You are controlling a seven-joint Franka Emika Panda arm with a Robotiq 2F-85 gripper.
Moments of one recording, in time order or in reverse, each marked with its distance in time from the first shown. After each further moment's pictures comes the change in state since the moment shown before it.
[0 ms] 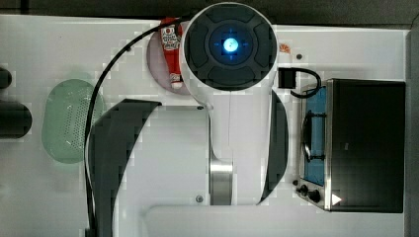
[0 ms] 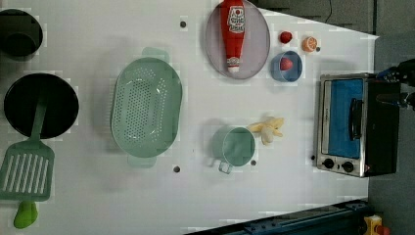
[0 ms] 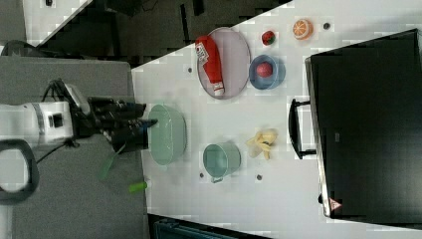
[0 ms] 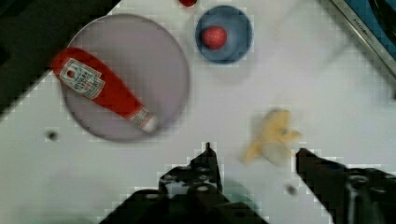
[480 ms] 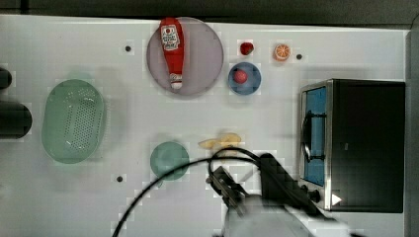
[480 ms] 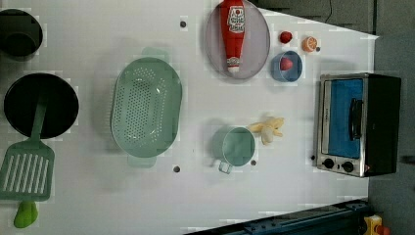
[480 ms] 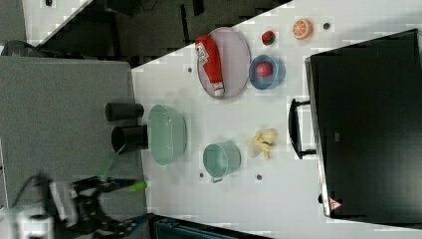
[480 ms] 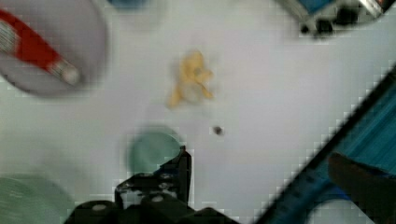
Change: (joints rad) arm -0.041 -0.522 -0.054 -0.322 -0.001 -0.165 0.006
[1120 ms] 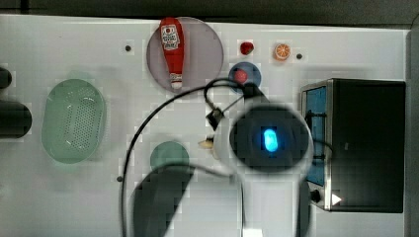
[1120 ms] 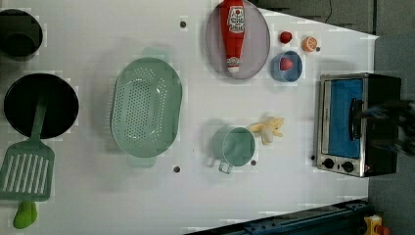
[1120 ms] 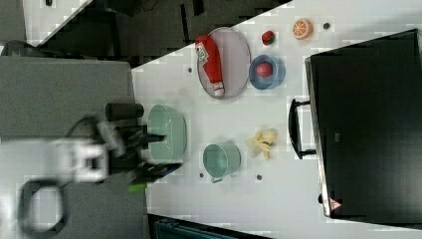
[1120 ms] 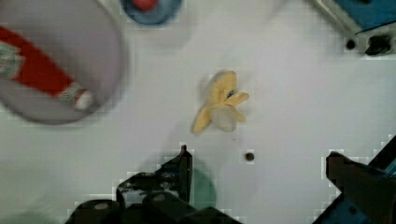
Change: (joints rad) arm 0.007 0.380 0.016 0.027 -0.003 0.226 0.025
